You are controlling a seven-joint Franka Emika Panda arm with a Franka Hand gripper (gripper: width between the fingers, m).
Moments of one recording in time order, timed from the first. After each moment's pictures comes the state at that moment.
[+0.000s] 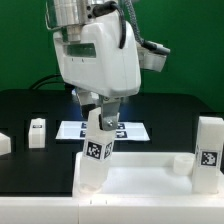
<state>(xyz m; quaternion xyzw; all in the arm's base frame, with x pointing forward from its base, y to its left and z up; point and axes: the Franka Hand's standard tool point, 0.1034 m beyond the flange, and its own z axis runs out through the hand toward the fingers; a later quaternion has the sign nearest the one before) 0.636 -0.043 0.125 -0.85 0.52 -0.01 0.07</state>
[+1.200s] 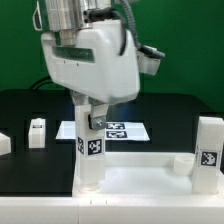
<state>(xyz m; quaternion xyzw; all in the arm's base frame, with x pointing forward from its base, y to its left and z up) 0.632 -0.046 0.117 -0.75 0.66 0.02 0.07</state>
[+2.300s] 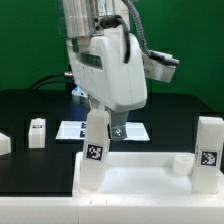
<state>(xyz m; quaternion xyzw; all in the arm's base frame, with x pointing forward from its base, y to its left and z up) 0.637 -0.031 0.114 -0.80 0.59 0.01 0.07</state>
